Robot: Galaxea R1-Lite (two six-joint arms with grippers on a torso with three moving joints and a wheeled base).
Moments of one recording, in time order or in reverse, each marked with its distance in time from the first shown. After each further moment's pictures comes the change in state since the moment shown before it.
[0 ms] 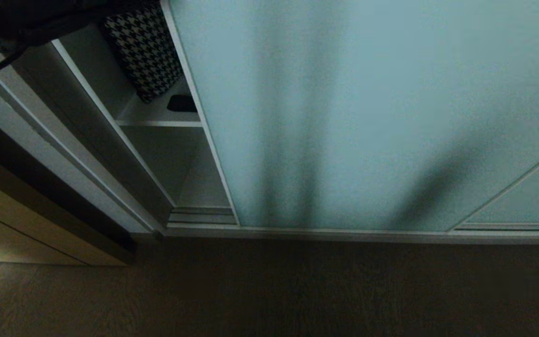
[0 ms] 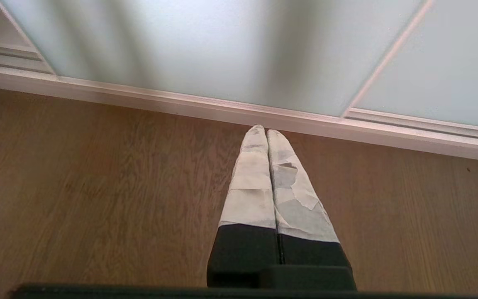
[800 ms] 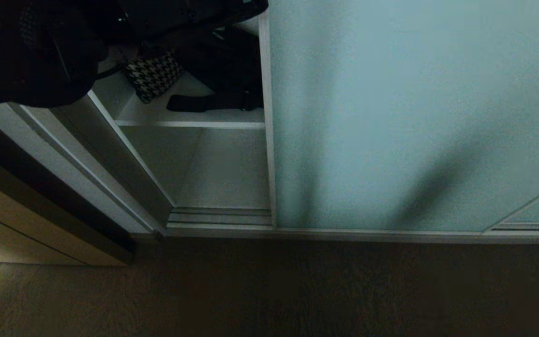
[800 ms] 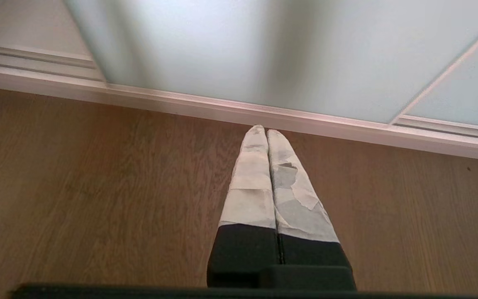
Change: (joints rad) left arm -0.249 0.160 -0.153 -0.009 -0.004 -0.003; right arm 0.000 0.000 0.000 0.000 0.000 0.000
